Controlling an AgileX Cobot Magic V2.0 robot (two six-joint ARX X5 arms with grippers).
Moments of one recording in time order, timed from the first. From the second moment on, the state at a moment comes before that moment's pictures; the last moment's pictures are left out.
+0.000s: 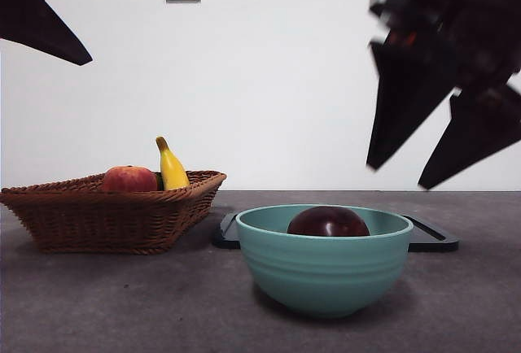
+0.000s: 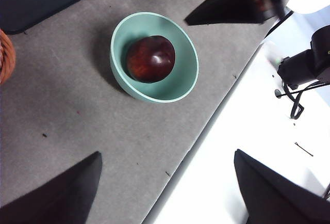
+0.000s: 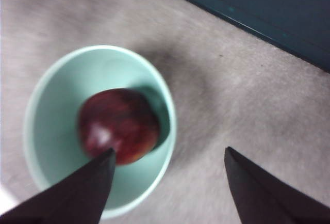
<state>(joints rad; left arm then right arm) -0.45 1.09 1.01 -0.93 0.63 0.12 0.52 1.29 0.85 -0.60 -0.29 0.14</state>
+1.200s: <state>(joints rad) -0.45 1.09 1.01 -0.91 0.63 0.12 0.55 1.48 0.85 -0.41 -0.31 0.15</state>
